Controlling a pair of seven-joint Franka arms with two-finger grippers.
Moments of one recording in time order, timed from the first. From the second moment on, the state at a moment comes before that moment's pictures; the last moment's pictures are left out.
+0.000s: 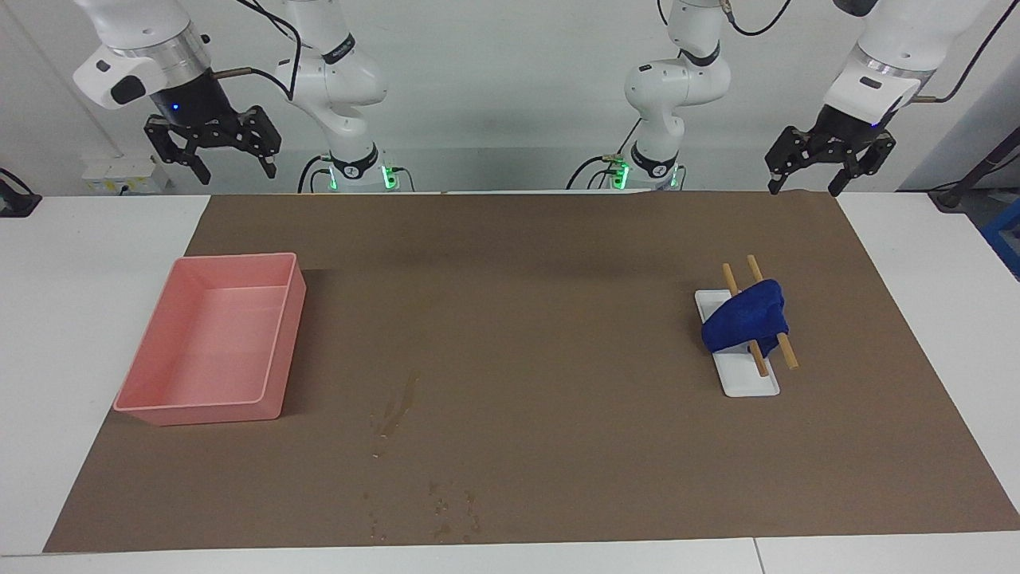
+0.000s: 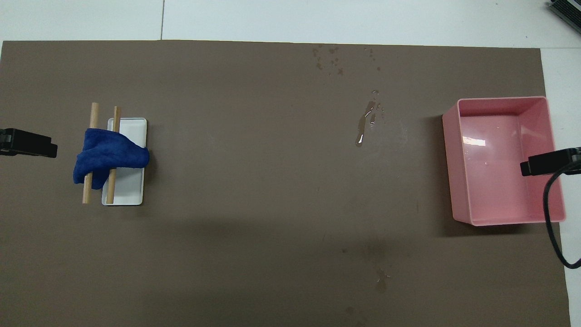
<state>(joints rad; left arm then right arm) 0.10 -0.08 -0.13 -1.56 -0.03 1.52 0.07 -0.01 -0.10 -0.01 -1.56 0.03 1.46 -0.08</state>
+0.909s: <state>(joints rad) 0.13 -0.12 -0.12 -1.92 0.03 2.01 0.07 -0.01 -0.10 -0.01 -1.56 0.03 1.46 -0.08</state>
